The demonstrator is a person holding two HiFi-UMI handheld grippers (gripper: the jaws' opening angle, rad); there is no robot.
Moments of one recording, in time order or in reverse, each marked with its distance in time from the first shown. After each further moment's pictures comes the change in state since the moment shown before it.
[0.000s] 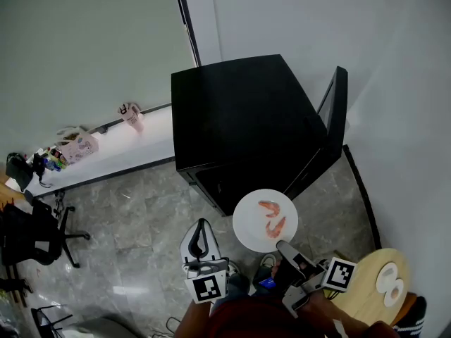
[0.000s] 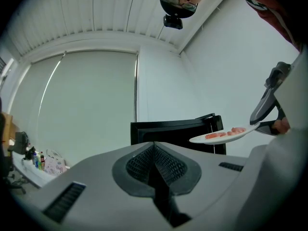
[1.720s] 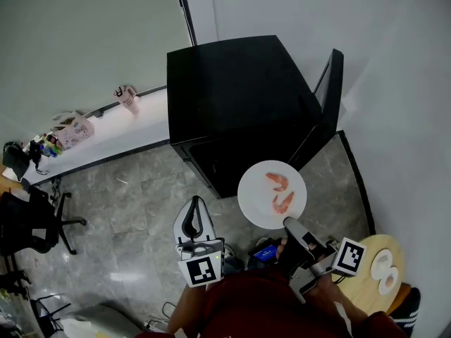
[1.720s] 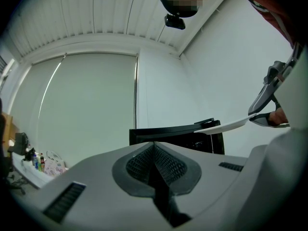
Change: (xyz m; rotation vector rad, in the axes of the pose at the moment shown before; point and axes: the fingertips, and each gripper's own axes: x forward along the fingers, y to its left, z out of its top) left arm -0.006 -0.006 0.015 0.023 -0.006 0.001; right arm -0.020 0.029 0.016 0.010 -0.035 0.059
